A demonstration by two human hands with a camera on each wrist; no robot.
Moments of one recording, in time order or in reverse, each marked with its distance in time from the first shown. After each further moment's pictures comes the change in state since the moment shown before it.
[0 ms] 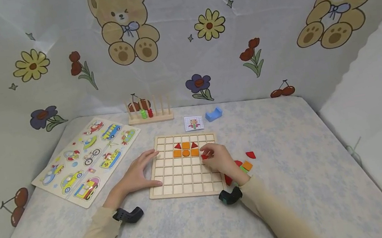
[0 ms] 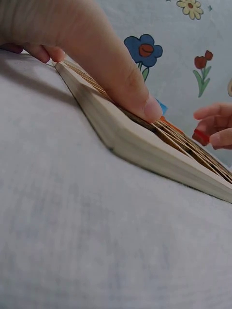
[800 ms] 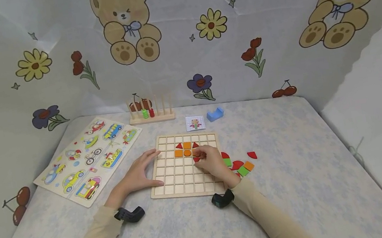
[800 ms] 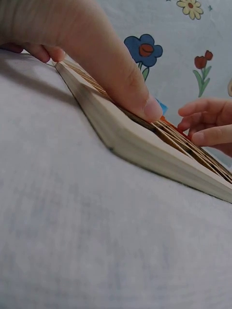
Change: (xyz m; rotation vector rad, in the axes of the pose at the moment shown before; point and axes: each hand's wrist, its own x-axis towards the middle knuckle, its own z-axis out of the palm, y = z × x) left_hand 0.002 -0.005 0.002 0.007 0.003 0.007; right_hand 0.007 -0.008 0.029 0.062 0.031 -0.032
